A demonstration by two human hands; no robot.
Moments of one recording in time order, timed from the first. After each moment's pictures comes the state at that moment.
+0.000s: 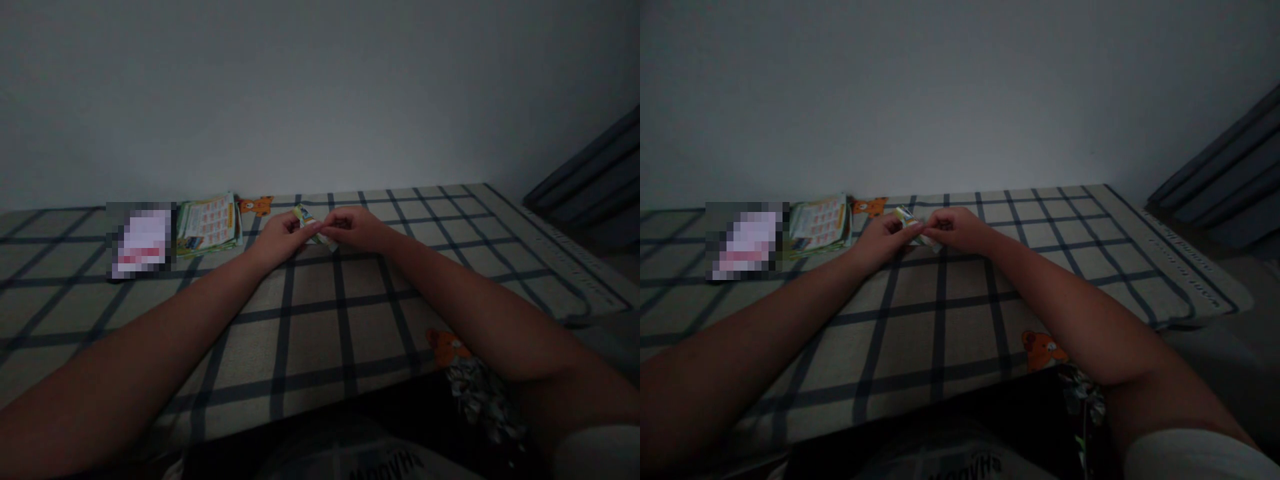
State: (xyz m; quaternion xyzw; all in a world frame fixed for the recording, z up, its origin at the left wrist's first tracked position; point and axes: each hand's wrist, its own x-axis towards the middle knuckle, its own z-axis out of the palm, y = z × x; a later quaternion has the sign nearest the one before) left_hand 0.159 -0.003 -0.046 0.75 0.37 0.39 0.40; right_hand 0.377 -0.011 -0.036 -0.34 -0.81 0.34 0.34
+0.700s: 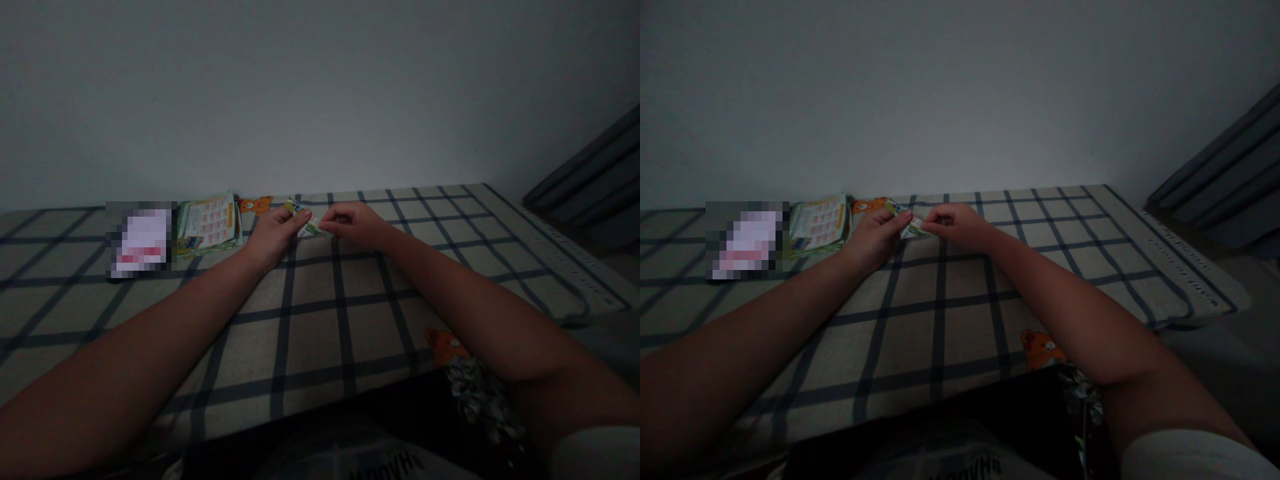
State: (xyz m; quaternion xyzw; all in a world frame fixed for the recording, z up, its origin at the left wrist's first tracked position) left_hand 0.162 0.001 -0.049 0.66 0.35 0.47 0.47; right_hand 0.376 -0.014 -0.027 -0.35 -0.79 0.35 0.36
